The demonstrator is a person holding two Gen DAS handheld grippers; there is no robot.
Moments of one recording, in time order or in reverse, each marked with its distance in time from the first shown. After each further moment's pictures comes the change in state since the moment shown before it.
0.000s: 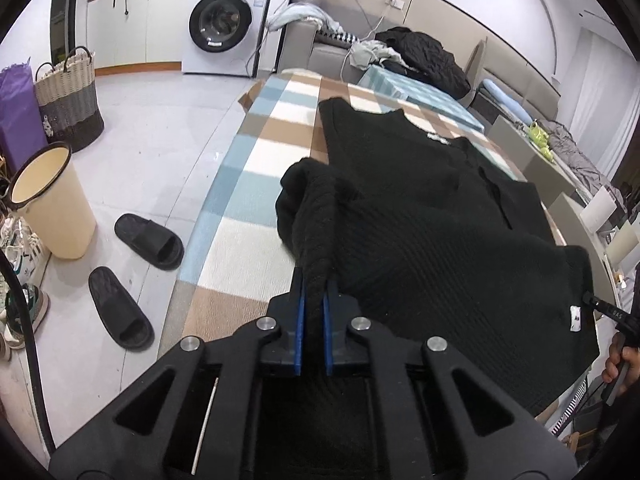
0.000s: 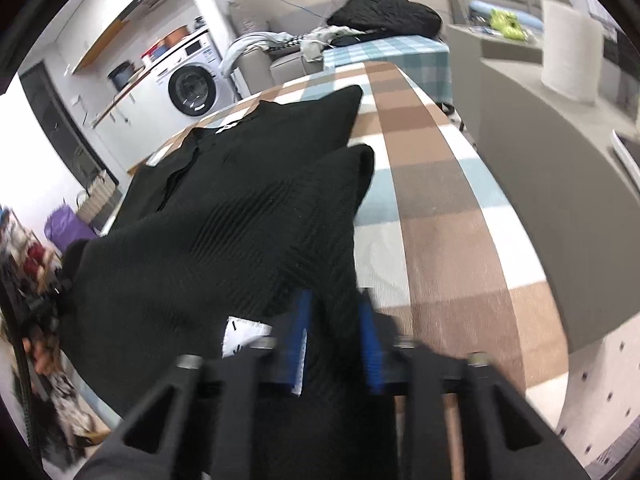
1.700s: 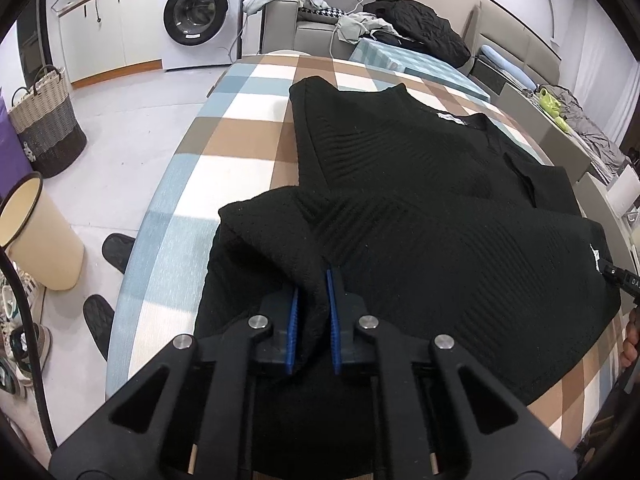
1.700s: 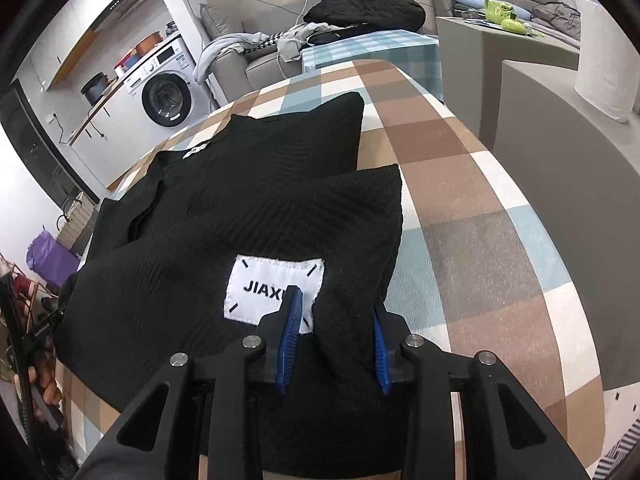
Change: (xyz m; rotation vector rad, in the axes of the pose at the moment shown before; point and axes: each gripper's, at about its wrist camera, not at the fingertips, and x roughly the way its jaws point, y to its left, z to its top) left arm 0.104 -0.035 0.050 0.098 0.099 0.030; right arm 0.071 0.008 0.064 0.084 0.020 -0.045
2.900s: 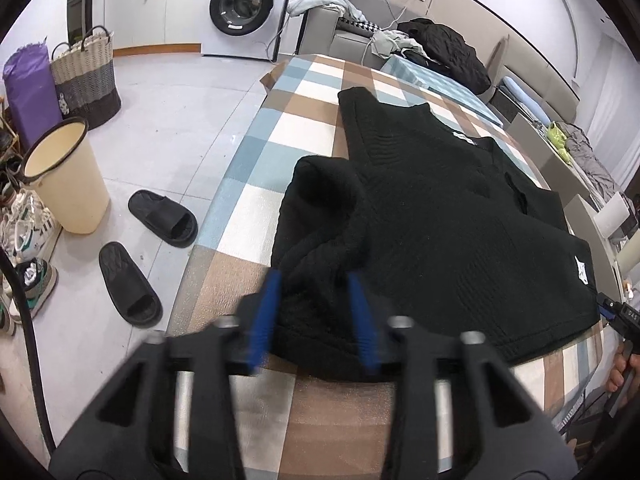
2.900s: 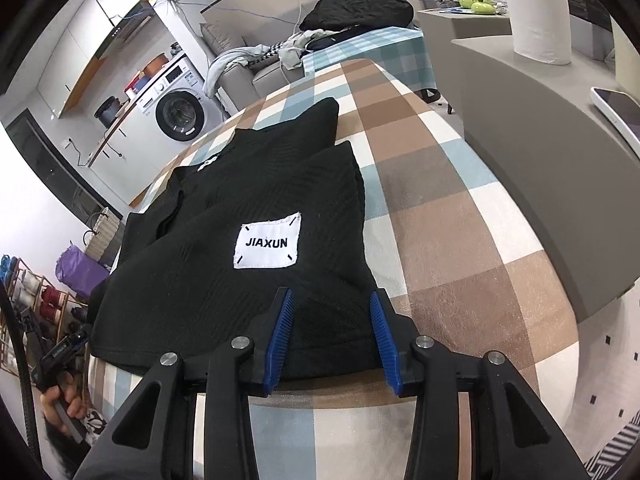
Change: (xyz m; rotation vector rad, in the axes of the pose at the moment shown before) left arm -0.094 0.044 -0.080 -0.138 -0.038 0.009; right arm -0.059 -0.036 -0.050 0.080 -0.013 0.102
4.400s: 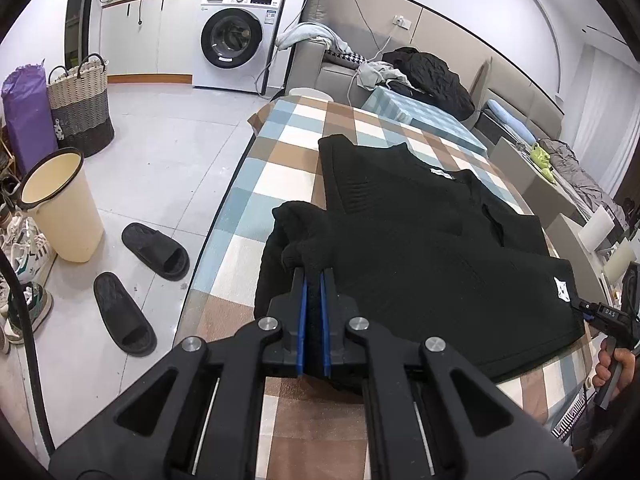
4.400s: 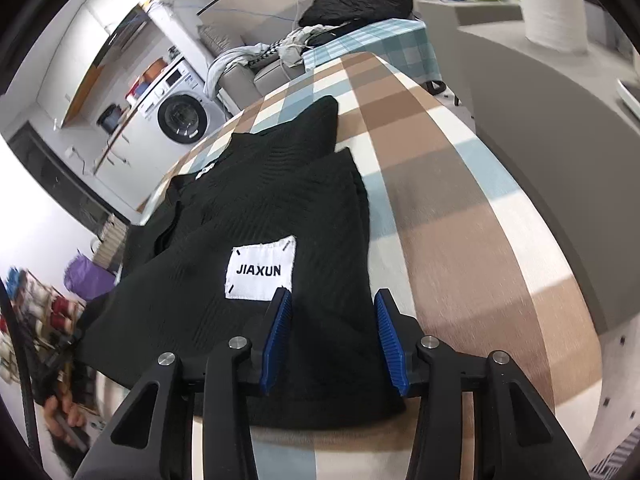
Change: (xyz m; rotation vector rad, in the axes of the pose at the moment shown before) left arm -0.030 -0.014 0.017 0.006 -0.116 -0.026; right arm 0.023 -0.005 0.020 0.011 0.015 0.033
